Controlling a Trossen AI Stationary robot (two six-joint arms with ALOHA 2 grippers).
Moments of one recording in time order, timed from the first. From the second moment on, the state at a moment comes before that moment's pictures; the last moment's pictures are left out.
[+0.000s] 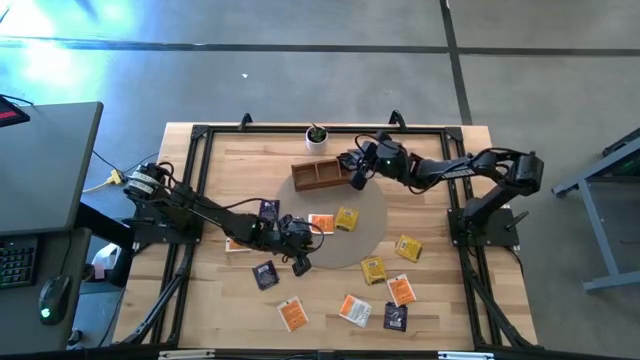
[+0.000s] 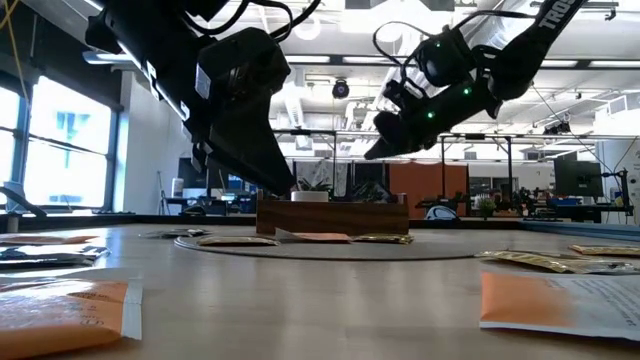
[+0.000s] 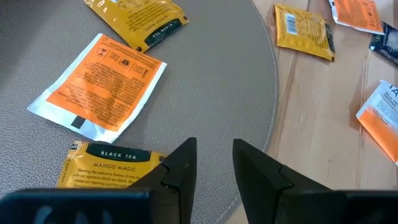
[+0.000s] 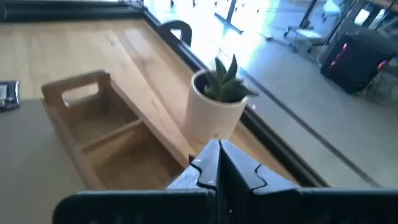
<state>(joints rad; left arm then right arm) -0.30 1.67 0.88 0.00 -0.30 -0.66 -0.40 1.56 0.66 0.53 0.22 -0.08</state>
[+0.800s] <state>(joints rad) -0.30 1.67 0.88 0.00 -0.30 -0.66 -0.40 1.56 0.66 0.26 0.21 -0.03</state>
